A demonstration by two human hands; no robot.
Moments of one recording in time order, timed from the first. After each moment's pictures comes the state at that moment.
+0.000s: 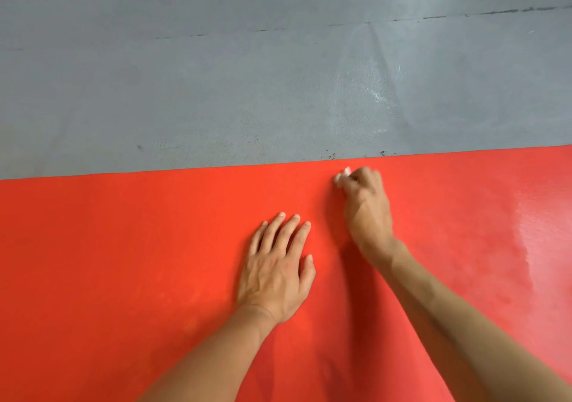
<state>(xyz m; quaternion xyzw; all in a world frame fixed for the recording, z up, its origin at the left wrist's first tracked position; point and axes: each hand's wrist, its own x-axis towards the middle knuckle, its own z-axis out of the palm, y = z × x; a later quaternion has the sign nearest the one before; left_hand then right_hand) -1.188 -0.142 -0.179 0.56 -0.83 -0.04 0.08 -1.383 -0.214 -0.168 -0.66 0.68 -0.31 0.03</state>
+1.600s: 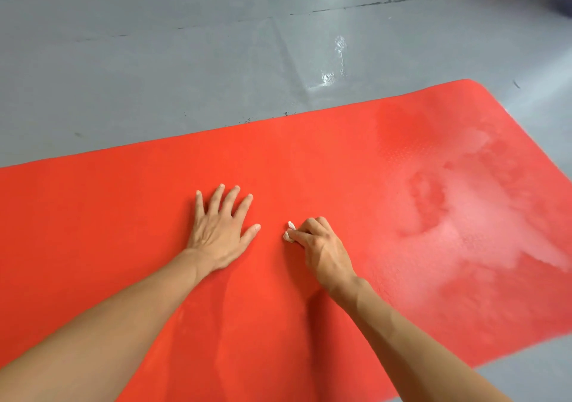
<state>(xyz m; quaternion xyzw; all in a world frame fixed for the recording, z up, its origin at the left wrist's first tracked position) -1.195 -0.080 -0.147 0.49 -0.87 -0.04 -0.09 -1.411 0.032 -0.172 -0.69 0.66 -0.29 0.11</state>
